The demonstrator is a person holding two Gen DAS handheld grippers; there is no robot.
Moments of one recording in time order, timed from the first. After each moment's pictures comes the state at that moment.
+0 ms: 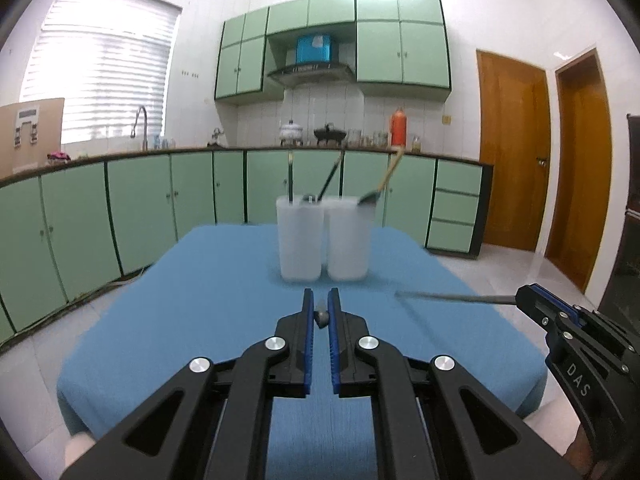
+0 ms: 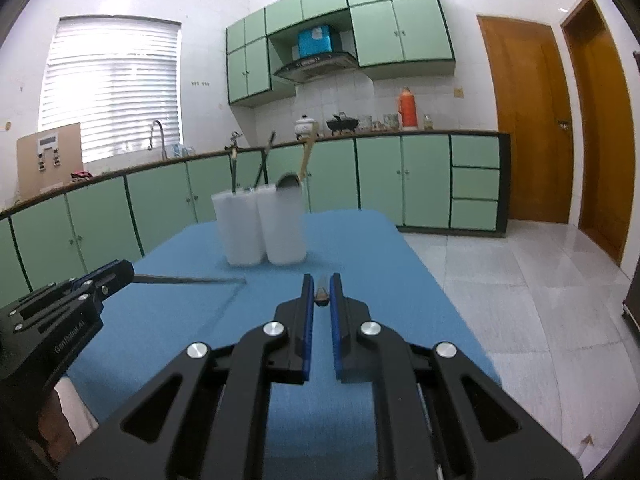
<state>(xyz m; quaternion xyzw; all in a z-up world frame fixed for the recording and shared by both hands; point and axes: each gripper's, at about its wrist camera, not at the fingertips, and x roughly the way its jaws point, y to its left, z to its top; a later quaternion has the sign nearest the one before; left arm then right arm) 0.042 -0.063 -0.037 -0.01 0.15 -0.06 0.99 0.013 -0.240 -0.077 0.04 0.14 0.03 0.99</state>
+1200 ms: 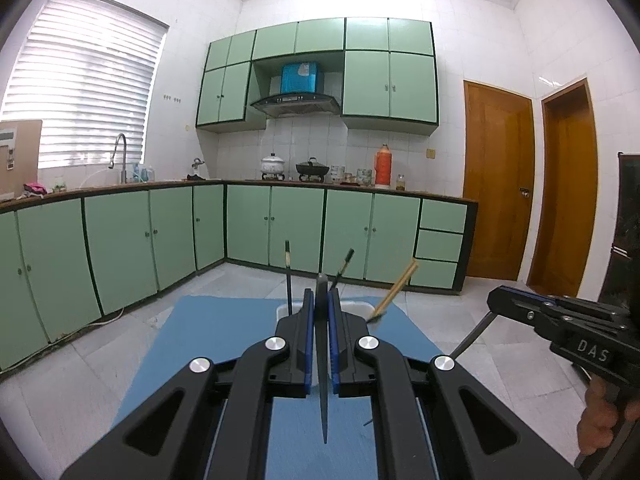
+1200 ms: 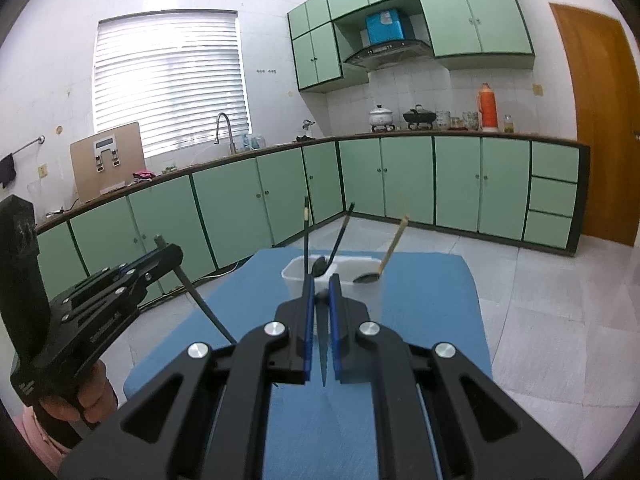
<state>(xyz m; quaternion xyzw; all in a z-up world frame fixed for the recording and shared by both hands) 0.119 -0.028 0.075 -0.02 0.11 -0.10 0.99 0.105 -0.220 0.074 0.03 0.18 0.17 0.97</state>
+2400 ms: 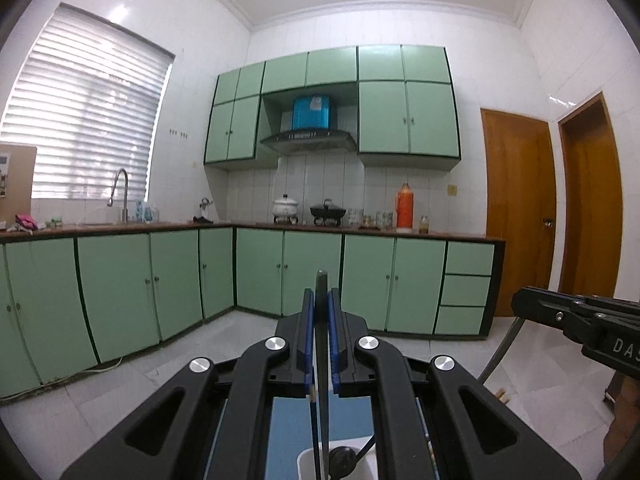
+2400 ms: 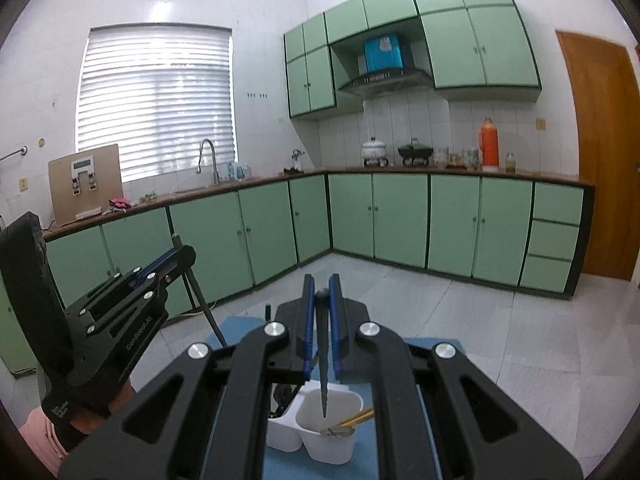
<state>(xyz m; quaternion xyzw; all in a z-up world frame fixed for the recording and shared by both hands) 0.294 -0.037 0.120 -0.02 0.05 -0.08 1.00 0.267 -0.216 0.123 0.02 0.15 0.15 0.98</state>
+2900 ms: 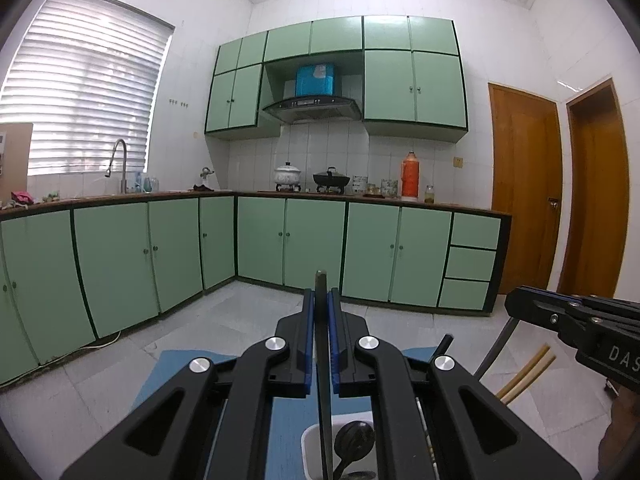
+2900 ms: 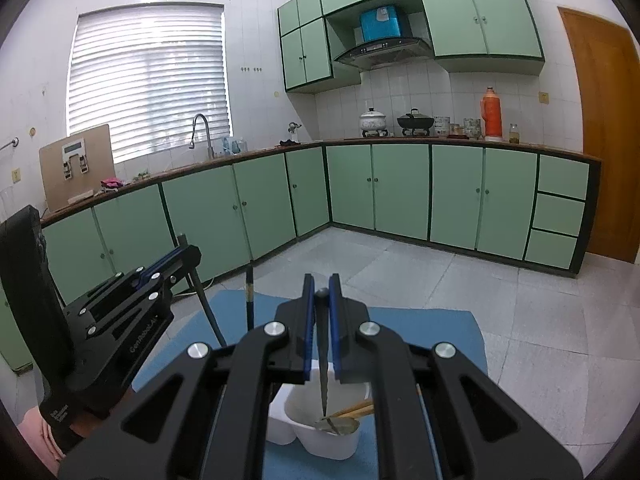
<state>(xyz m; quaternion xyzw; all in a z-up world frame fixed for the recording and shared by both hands) 0.323 -0.035 0.068 -0.02 0.10 -0.07 0.99 0.299 -0.199 0.075 0.02 0.19 0.15 0.97</state>
